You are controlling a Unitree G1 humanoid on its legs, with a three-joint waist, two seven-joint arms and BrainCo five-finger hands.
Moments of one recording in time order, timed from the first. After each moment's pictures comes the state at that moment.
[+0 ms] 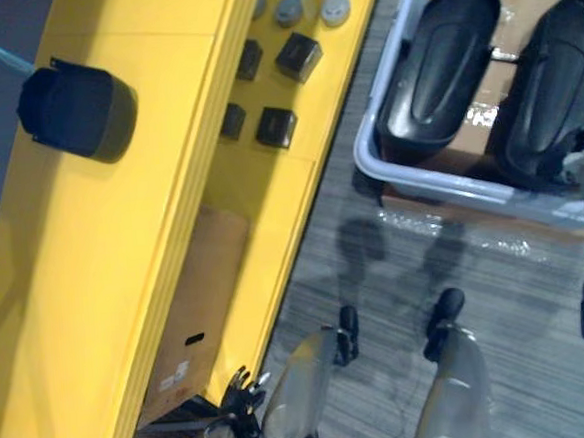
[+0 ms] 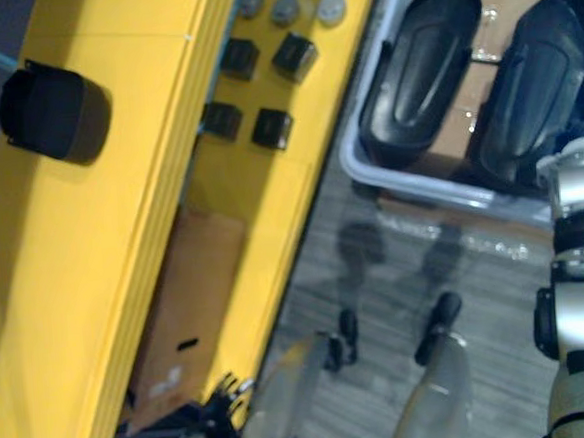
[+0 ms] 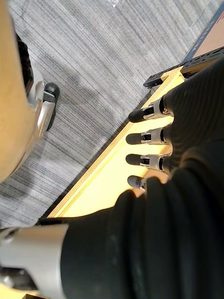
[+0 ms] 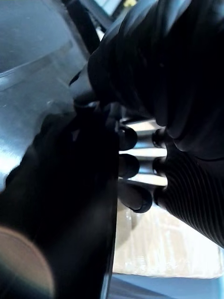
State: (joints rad) left arm 0.10 0.09 -0.21 0.79 -0.50 -0.15 0.02; right arm -0.99 -0.83 -0.01 0.88 -0.03 0.59 -0.38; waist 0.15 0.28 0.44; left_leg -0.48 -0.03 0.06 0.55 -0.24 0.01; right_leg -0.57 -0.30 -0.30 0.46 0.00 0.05
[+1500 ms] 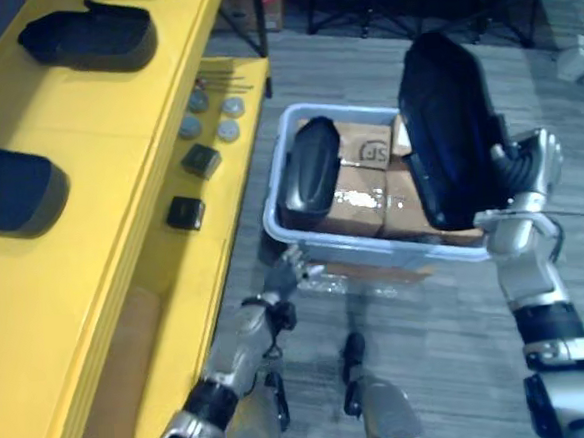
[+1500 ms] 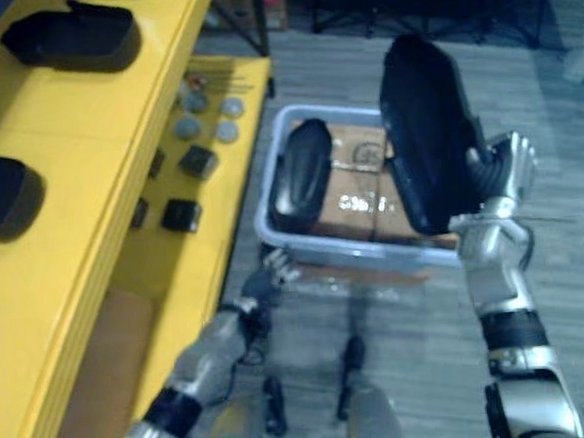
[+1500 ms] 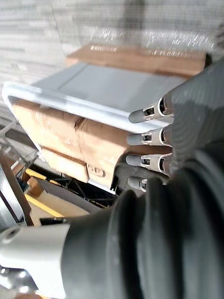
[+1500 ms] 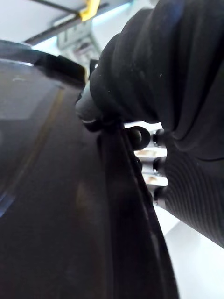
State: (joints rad) left arm -0.40 0.13 -0.37 0.36 -0.66 0.13 0.04; right arm -0.50 -0.49 -0.05 0.36 -0.43 0.02 -0.55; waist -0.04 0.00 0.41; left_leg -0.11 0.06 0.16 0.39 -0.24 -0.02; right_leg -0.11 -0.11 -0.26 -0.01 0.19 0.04
